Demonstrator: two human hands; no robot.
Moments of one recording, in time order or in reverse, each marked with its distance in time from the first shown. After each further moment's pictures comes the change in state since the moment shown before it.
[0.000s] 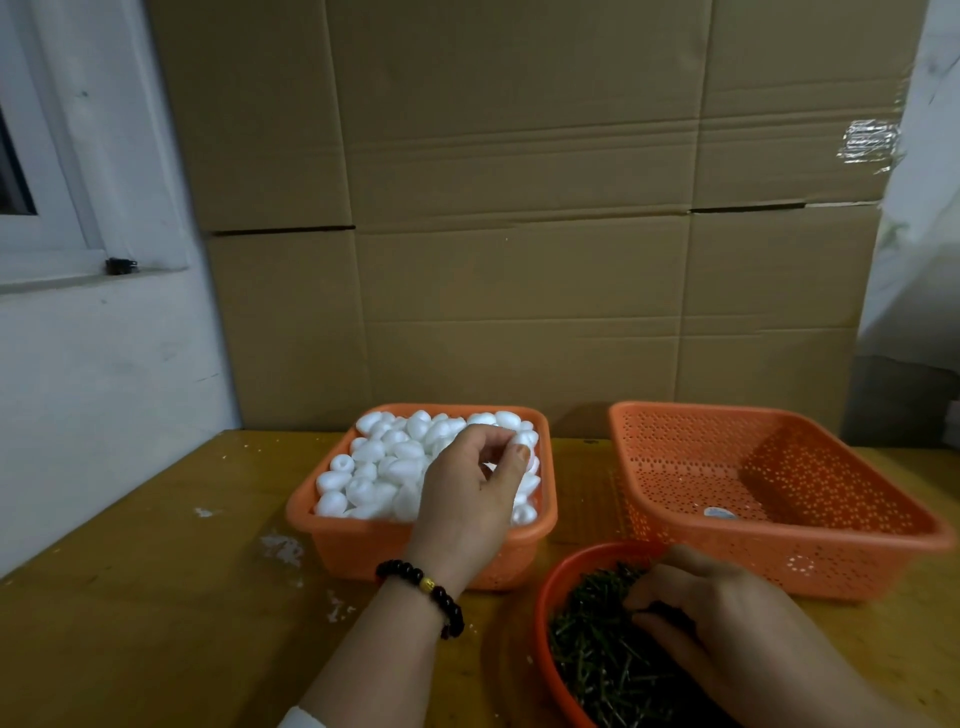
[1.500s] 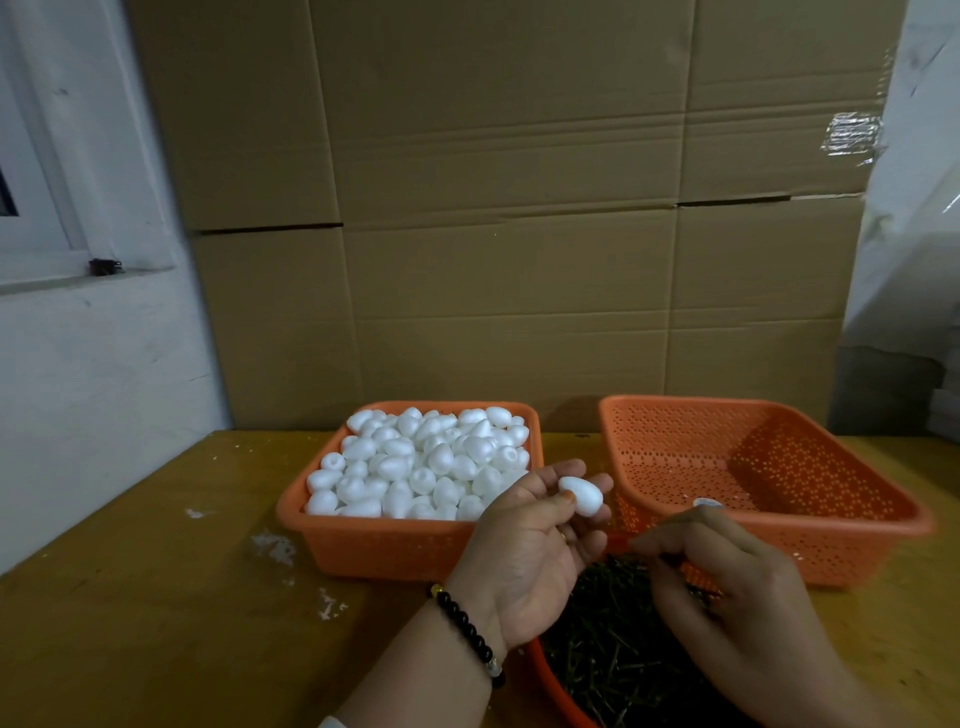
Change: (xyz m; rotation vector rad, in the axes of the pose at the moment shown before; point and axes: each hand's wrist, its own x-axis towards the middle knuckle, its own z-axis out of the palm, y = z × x) left_hand -0.029 0.017 0.038 -1.022 -0.355 -0.644; right_hand 0.001 0.002 0.014 0.315 0.649 -0.196
